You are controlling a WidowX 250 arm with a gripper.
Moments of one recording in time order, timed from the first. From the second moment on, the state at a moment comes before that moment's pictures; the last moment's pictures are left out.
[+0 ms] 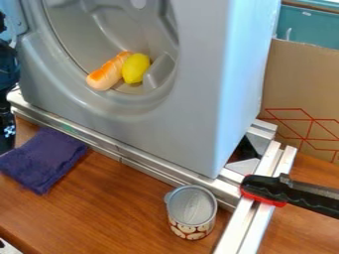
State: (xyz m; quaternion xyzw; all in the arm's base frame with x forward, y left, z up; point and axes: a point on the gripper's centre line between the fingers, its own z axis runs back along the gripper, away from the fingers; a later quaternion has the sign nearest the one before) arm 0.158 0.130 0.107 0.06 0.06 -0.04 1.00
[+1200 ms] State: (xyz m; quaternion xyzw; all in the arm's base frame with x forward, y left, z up) arm 0.249 0.185 -0.006 0.05 0.01 -0.04 1.00
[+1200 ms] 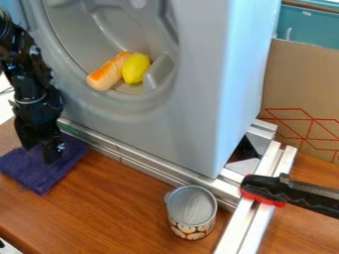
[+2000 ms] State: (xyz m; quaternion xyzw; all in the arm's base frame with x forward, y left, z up) arm 0.229 0.182 -0.031 0.03 0.02 0.03 1.00
